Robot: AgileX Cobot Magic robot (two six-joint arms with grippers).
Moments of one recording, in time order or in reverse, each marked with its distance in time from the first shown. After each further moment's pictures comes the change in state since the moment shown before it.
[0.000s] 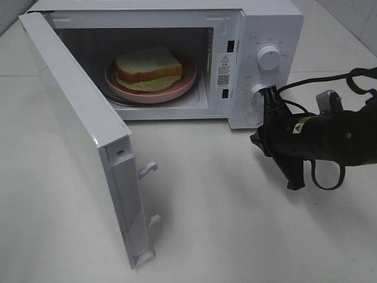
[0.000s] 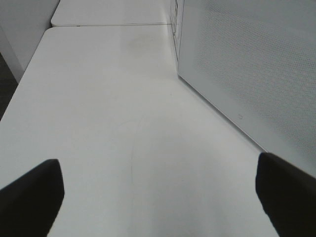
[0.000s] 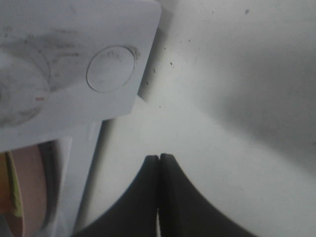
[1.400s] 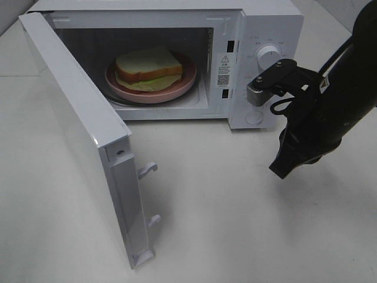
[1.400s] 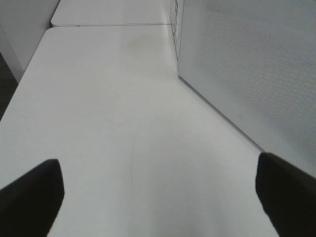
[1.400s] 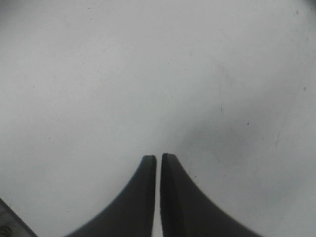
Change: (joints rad) left arm 0.000 0.000 0.000 0.000 0.000 0.000; right arm 0.000 -0.249 -0.266 -0.119 1.095 -1.825
